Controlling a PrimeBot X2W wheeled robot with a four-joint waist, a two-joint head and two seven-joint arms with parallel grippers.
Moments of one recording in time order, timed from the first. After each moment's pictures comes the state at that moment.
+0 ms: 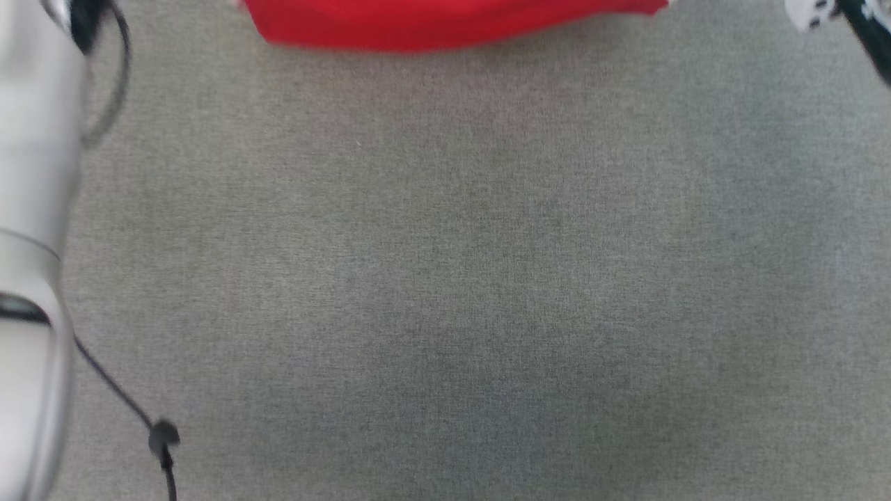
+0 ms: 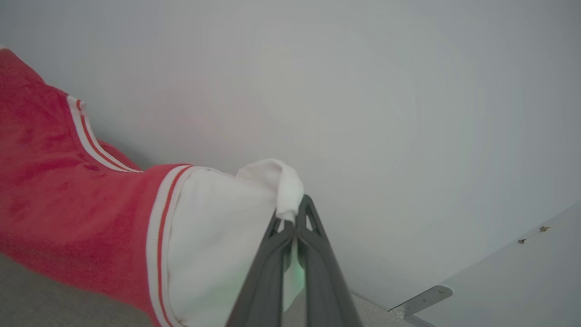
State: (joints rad) left arm -1.52 0.32 -0.49 1.24 -0.45 -0.12 0.13; right arm -1.38 -0.40 0.68 0.99 0.47 0.13 -0.11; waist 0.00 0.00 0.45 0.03
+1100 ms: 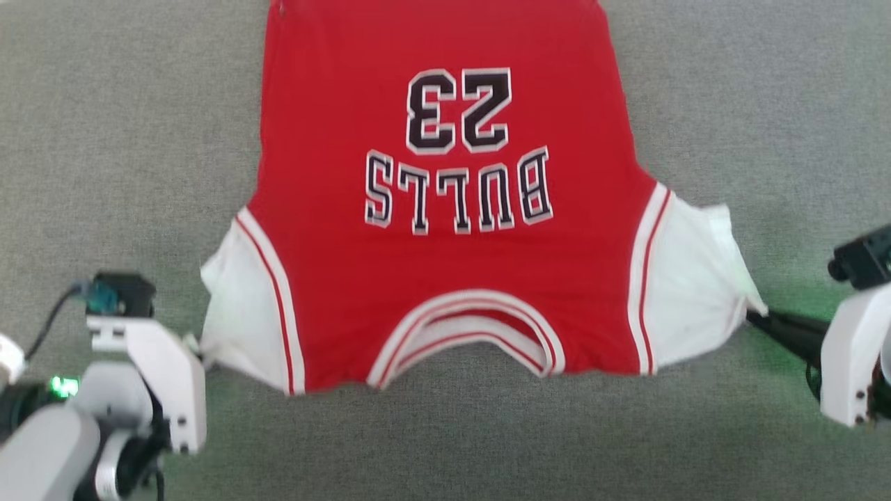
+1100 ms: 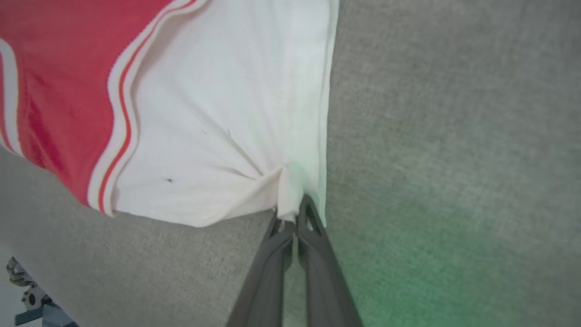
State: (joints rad) left arm -0.29 0.73 -0.49 0.04 -0.79 0.28 0.66; right arm -0.57 -0.95 0.89 0.23 1.18 0.13 0.27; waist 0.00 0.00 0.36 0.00
